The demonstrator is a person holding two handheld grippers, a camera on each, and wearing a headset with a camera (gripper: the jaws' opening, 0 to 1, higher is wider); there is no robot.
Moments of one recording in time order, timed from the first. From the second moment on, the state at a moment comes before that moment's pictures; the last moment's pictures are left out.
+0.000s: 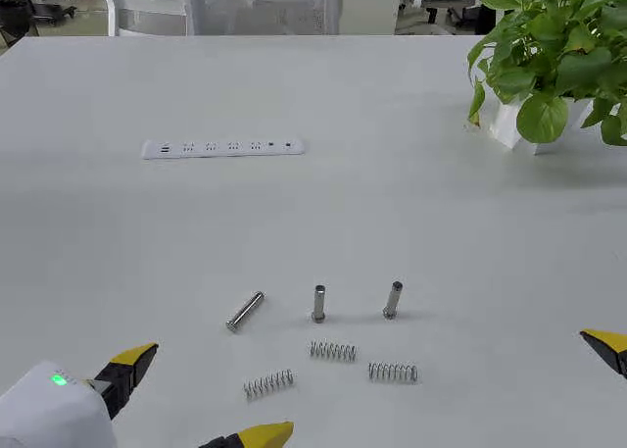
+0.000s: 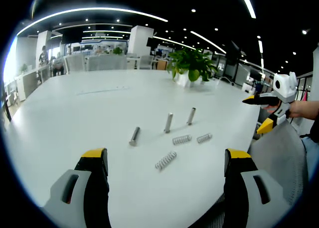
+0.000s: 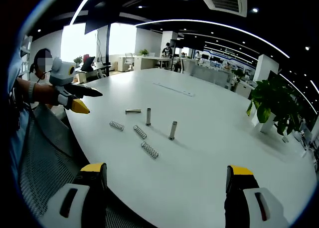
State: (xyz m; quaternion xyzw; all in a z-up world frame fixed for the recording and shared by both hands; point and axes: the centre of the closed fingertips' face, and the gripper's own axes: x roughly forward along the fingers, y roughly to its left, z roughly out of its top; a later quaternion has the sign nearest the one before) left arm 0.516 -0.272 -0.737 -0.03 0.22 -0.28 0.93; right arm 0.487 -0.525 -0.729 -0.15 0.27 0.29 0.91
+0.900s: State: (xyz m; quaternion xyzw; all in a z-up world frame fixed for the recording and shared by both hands) left arm 0.514 -0.275 -0.743 -0.02 0.24 -0.29 0.93; right arm 0.487 -0.524 -0.732 -0.15 0.28 0.30 0.90
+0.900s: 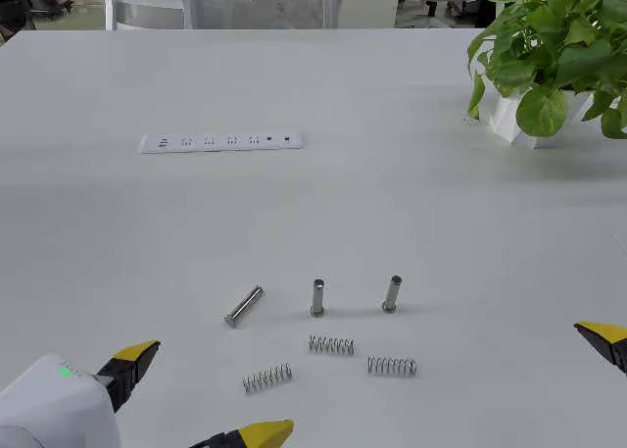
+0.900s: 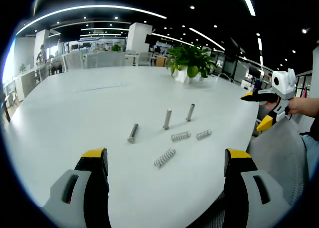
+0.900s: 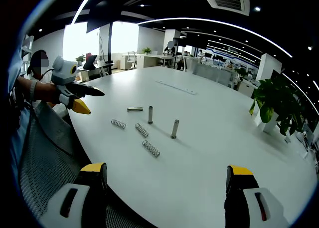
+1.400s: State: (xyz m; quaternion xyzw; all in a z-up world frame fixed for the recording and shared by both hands) left arm 0.556 -0.265 -0.736 0.03 0.27 -0.32 0.91; right arm 0.492 -0.522 -0.728 -0.15 0.28 0.30 0.90
